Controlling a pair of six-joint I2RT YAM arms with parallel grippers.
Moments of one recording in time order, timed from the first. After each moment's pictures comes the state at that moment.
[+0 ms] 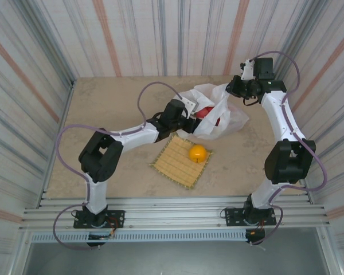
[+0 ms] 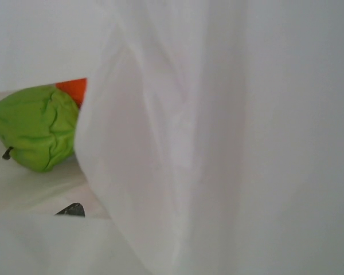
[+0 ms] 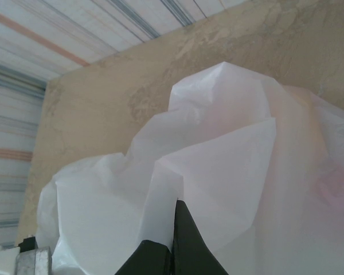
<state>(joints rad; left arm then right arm) -0.75 1.94 1.35 0.07 0.12 -0.17 0.02 1.70 1.64 -0.70 -0.50 0.37</state>
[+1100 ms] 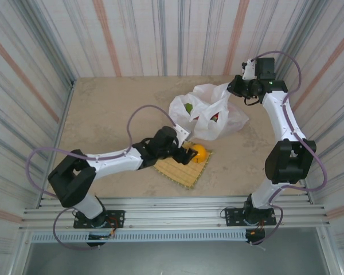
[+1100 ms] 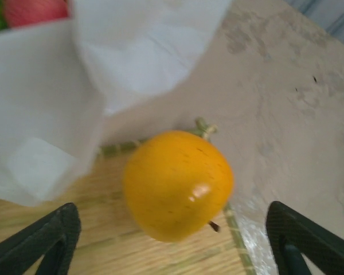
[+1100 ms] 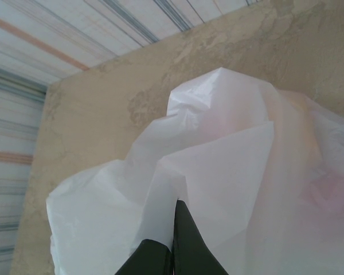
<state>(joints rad) -0.93 1.60 0.91 0.07 0.11 -0.22 0.01 1.70 1.64 -0.69 -0.50 0.37</state>
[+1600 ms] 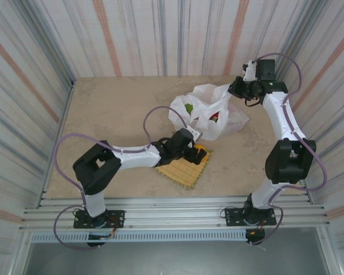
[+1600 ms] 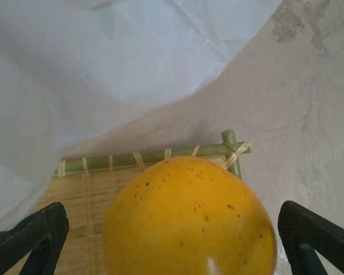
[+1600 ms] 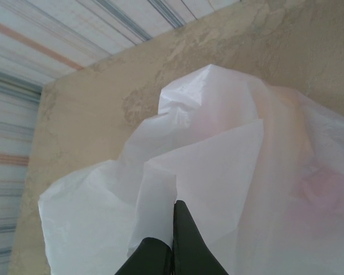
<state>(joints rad) -0.97 1.84 1.09 0.04 -0.02 -0.31 -0.01 1.70 1.62 -0.68 -0.50 0.37</state>
